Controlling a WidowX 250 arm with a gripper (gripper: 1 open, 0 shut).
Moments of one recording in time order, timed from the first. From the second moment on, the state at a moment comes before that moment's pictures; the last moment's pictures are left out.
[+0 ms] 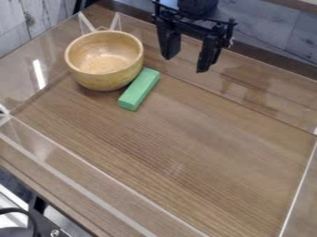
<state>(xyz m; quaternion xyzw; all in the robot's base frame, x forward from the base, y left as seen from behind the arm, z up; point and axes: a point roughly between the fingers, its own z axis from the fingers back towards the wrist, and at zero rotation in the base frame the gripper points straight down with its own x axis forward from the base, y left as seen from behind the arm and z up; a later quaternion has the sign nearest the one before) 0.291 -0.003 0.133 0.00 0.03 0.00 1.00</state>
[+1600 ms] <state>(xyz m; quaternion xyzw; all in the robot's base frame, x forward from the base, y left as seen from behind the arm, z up) 0.258 -0.030 0.087 -0.02 0.02 0.01 1.00</state>
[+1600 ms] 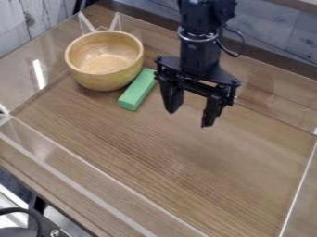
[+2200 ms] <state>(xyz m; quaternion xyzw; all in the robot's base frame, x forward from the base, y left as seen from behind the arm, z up) 0.260 -0.033 0.089 -0.02 0.01 0.02 1.00</state>
